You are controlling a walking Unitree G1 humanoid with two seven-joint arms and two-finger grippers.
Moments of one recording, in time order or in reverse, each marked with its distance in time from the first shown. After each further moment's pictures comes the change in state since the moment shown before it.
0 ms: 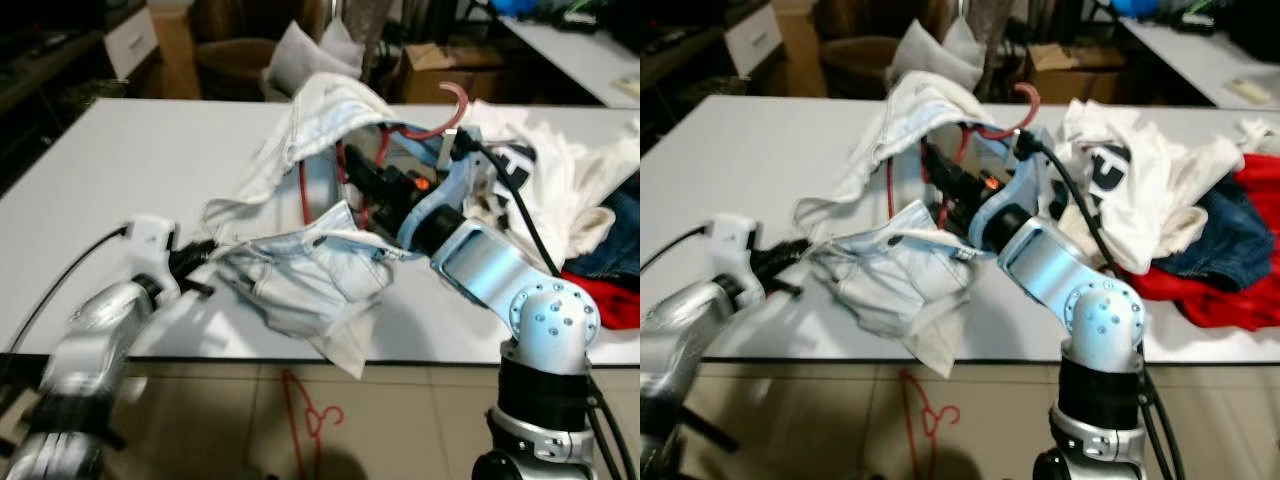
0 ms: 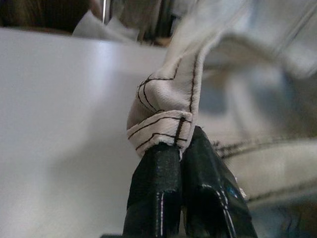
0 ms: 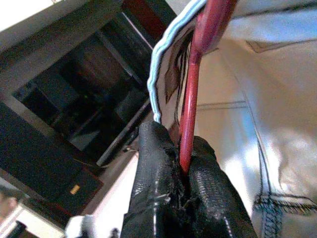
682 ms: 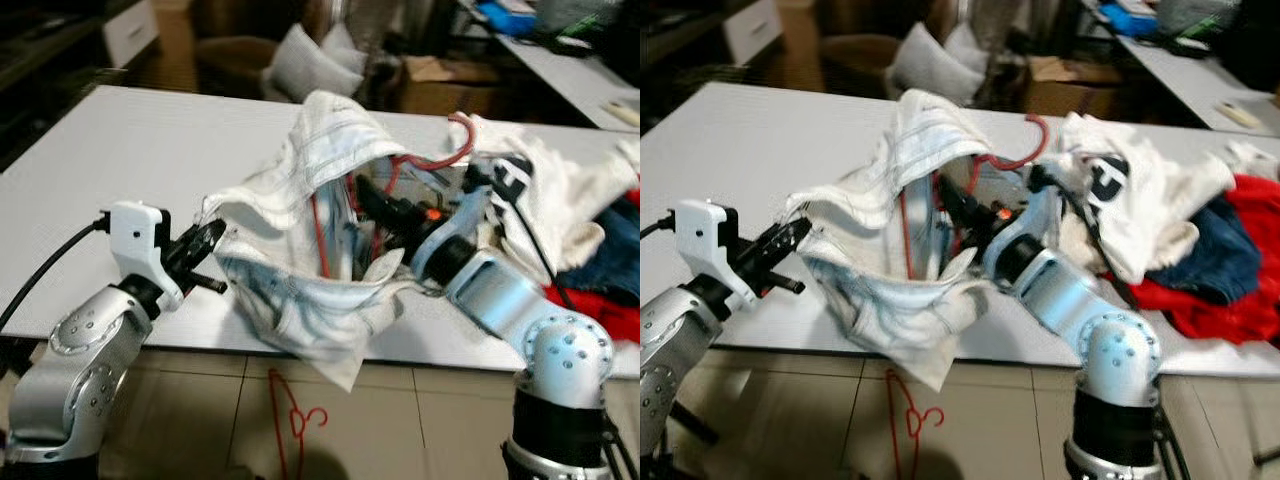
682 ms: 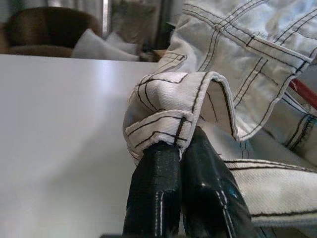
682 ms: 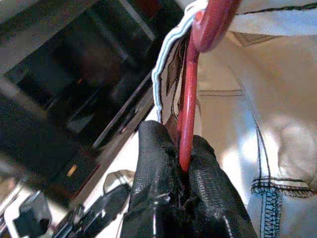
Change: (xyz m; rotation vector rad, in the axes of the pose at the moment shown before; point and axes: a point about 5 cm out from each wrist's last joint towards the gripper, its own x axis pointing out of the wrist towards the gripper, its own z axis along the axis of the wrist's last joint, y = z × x) left arm -0.008 -0.017 0.008 0.044 0.041 0.003; right arm -0.006 -0.004 -0.011 0.012 0.029 -0.013
